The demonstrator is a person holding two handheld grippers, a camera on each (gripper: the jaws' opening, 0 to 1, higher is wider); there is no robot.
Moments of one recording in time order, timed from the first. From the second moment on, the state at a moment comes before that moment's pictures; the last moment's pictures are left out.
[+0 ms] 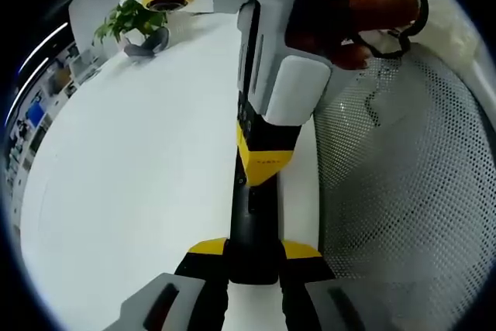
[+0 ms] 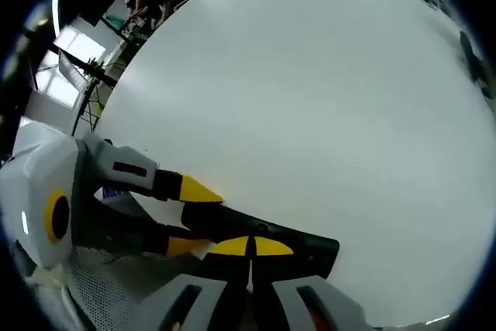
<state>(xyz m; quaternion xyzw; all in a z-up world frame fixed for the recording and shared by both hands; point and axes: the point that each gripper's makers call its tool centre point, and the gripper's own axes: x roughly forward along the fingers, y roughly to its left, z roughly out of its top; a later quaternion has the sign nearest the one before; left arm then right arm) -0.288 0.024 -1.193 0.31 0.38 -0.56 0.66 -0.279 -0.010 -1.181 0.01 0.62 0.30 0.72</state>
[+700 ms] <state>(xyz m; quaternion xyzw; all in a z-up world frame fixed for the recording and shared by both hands) -0.288 0.023 -1.194 0.31 0.38 -0.56 0.66 -0.288 -0.013 -1.187 0.03 0.64 0.29 0.71</state>
